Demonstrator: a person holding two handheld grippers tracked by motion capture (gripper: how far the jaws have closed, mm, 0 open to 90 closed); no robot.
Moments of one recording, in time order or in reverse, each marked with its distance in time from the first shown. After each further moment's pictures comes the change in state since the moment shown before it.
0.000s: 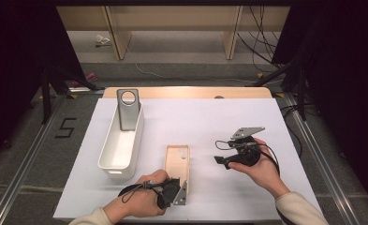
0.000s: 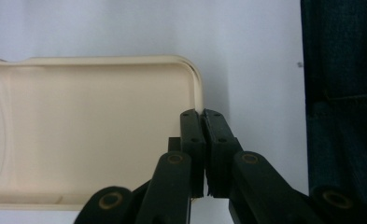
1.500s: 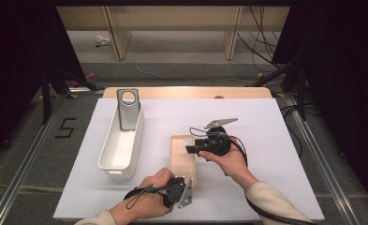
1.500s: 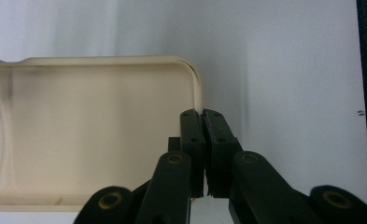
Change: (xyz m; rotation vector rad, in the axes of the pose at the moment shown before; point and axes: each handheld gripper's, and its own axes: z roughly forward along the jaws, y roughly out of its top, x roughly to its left) left arm -0.001 0.011 0.007 -0.068 0.155 0.017; right arm 0.032 0.050 0.053 -0.084 0.199 0.129
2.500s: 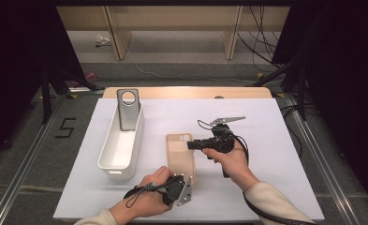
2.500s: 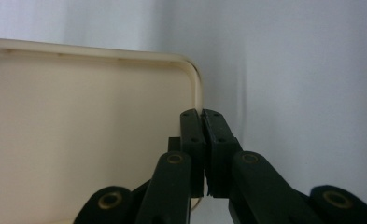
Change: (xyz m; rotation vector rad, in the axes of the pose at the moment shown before) left arm 0.005 -0.004 0.003 -0.015 0.024 -0.016; right arm 0.008 0.006 -0.019 -0.079 0.119 0.132
